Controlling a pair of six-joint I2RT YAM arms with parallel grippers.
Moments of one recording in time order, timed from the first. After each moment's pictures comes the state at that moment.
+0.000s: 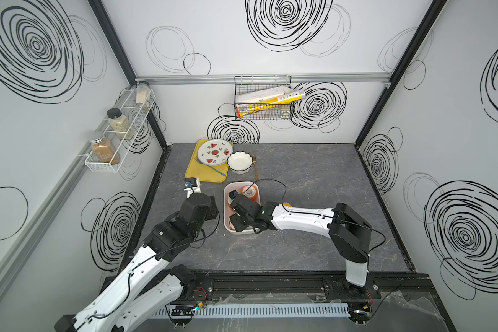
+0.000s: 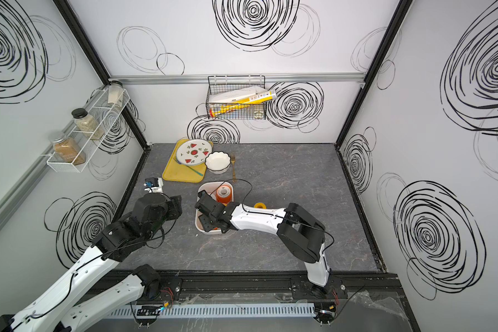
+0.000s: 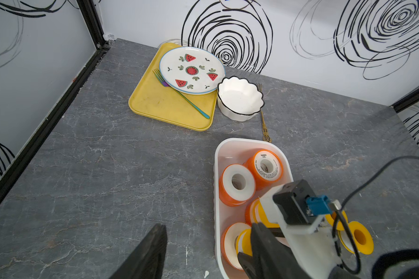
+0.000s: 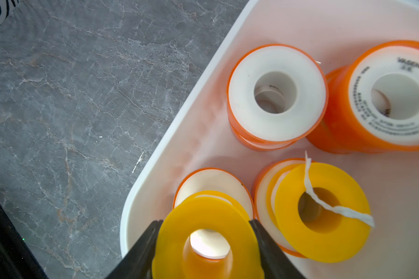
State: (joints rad) left arm -0.57 0.76 0.86 -0.74 -0.47 -0.58; right arm 1.13 1.92 1.36 -0.36 0.15 0.46
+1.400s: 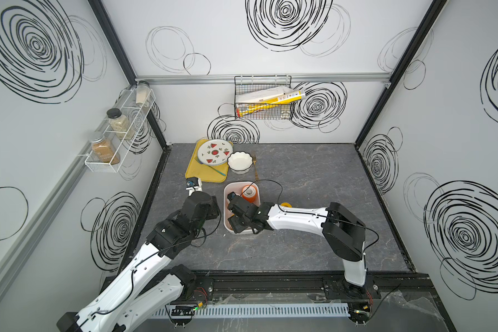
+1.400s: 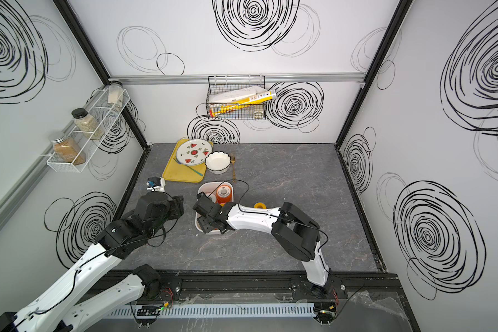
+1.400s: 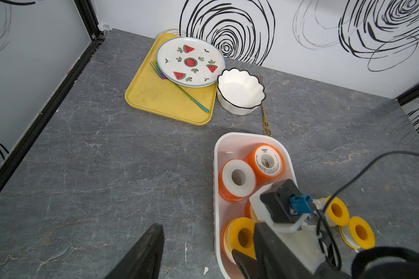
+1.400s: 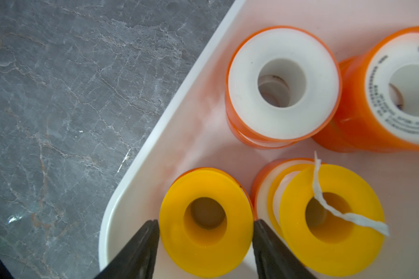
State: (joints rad) left arm -0.55 0.78 0.86 -0.74 -0.44 -0.58; right arm 1.14 1.97 1.40 -0.41 0.18 0.45
